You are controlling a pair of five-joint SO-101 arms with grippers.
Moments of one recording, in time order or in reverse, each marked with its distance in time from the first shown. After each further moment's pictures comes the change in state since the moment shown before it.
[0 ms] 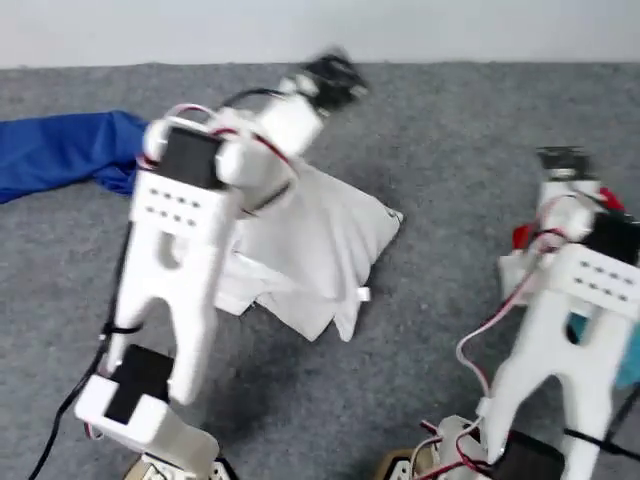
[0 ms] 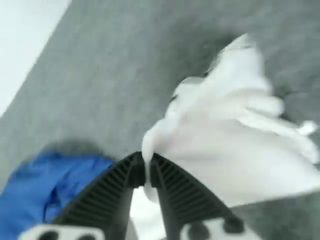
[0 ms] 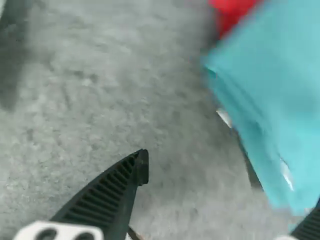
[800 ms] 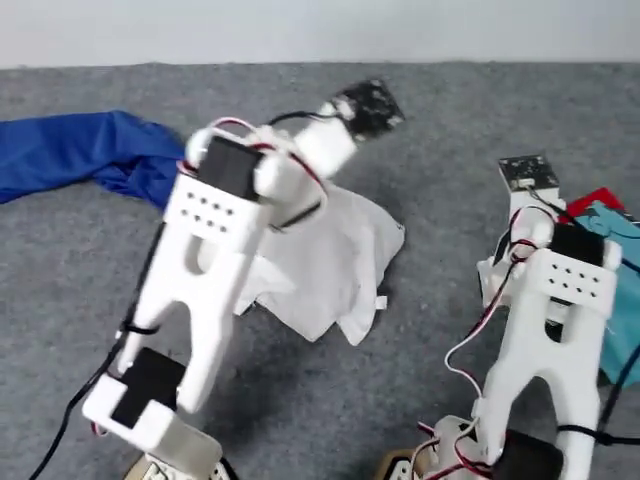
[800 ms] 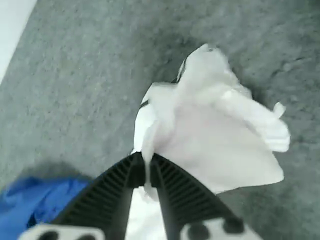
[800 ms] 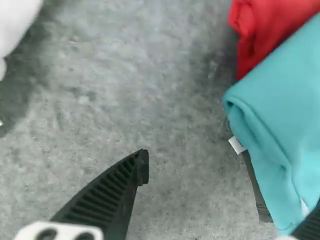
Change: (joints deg) left arm 6.8 0.0 5.9 -1.6 0.0; right arm 0.8 0.0 9.0 -11.2 -0.1
